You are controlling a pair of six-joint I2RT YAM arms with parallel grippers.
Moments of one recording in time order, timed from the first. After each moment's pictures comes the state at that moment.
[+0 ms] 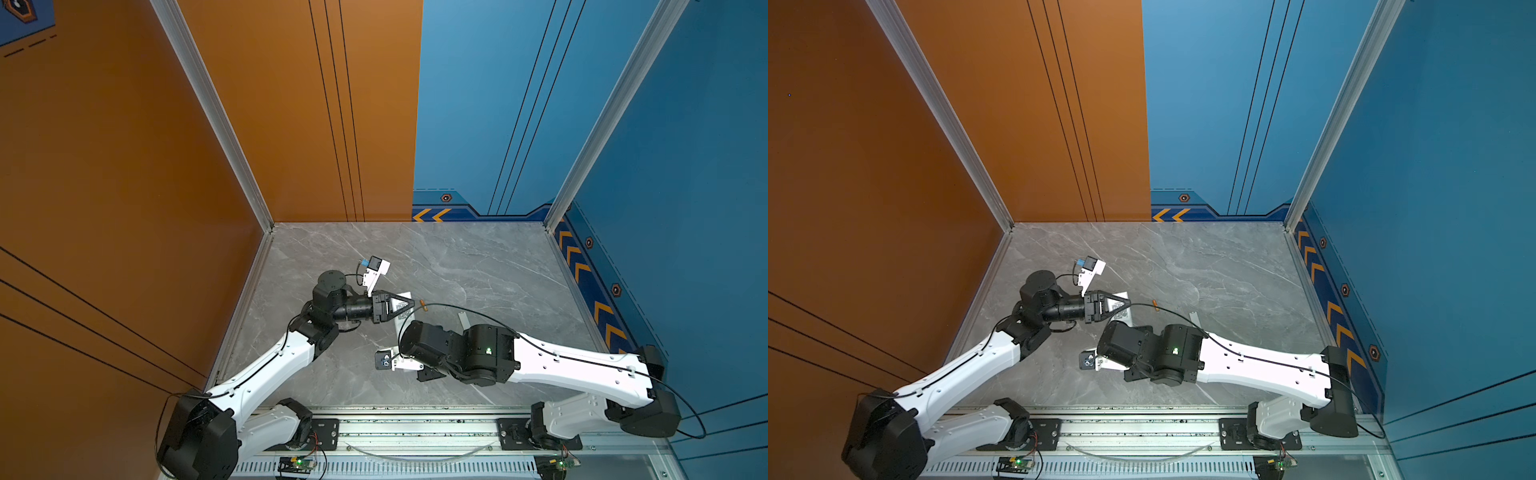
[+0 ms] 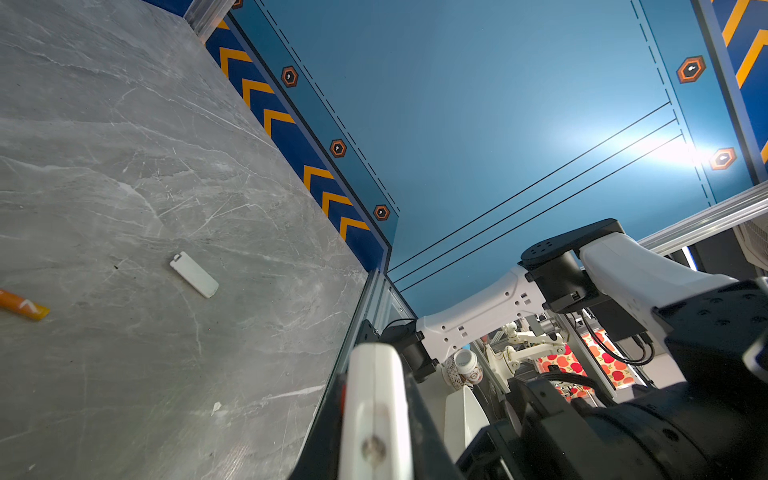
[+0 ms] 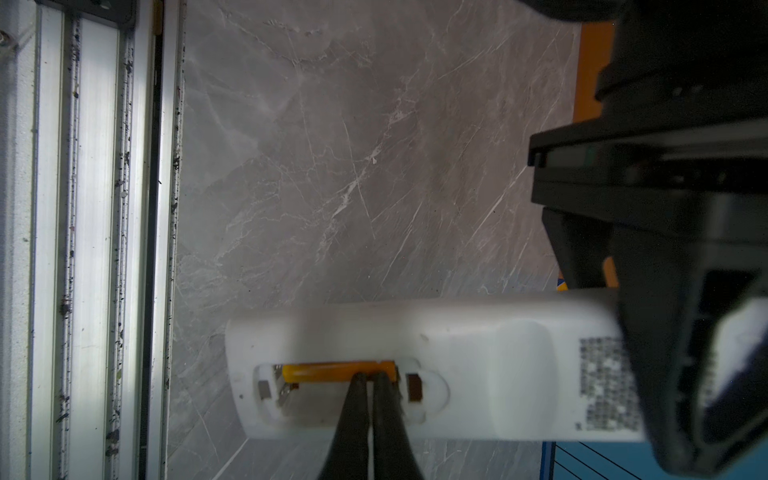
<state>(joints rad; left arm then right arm) -0.51 1.12 0.70 0.29 0.90 -0.81 1.34 1.41 1.38 -0.97 0.36 -0.52</state>
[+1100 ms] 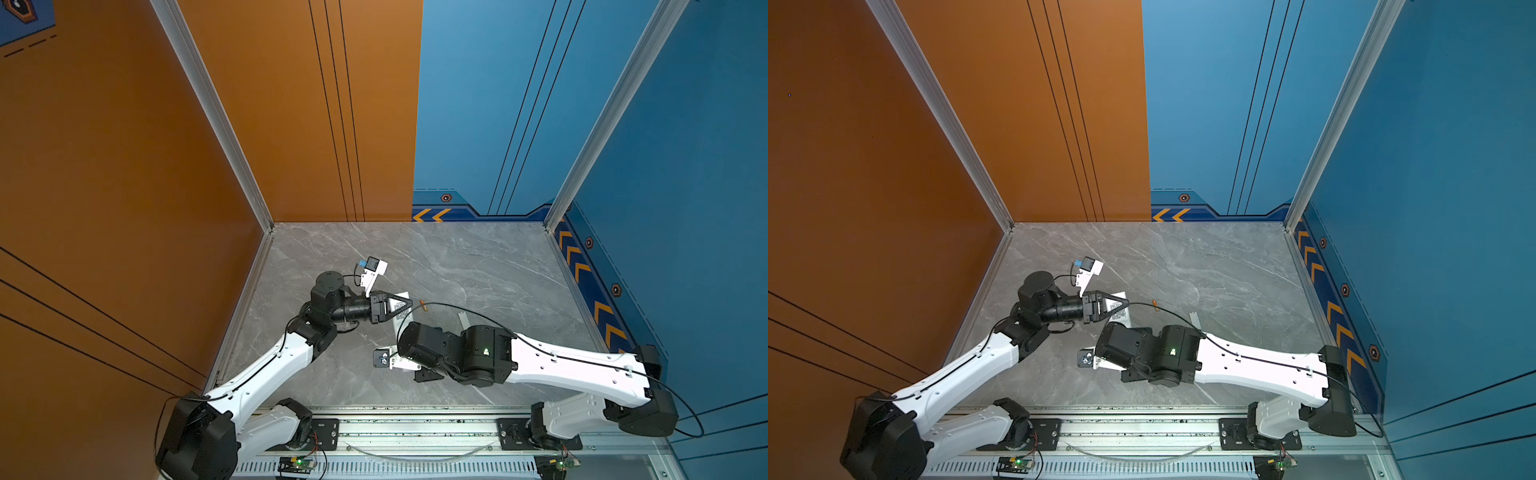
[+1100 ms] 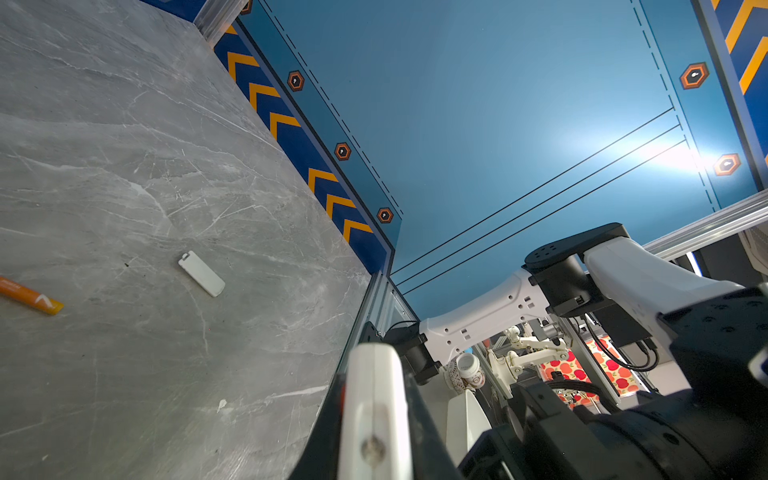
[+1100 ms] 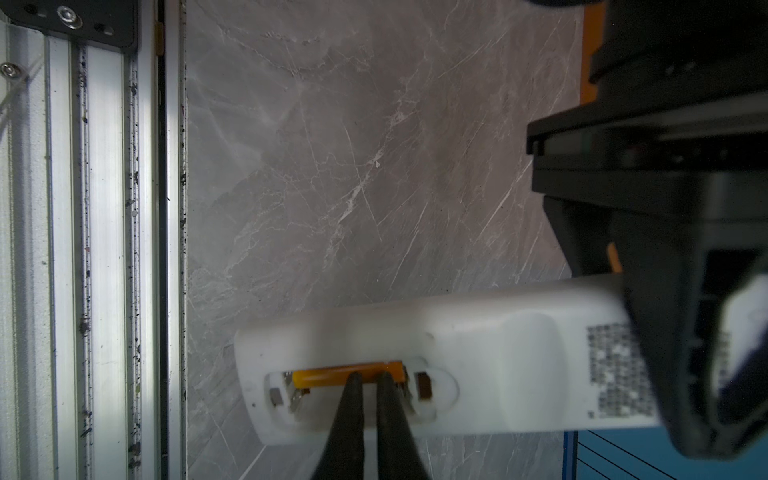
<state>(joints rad) -0.49 1.11 0.69 0.29 0.89 -0.81 1.35 1.42 1.39 -0.96 0.36 -0.45</state>
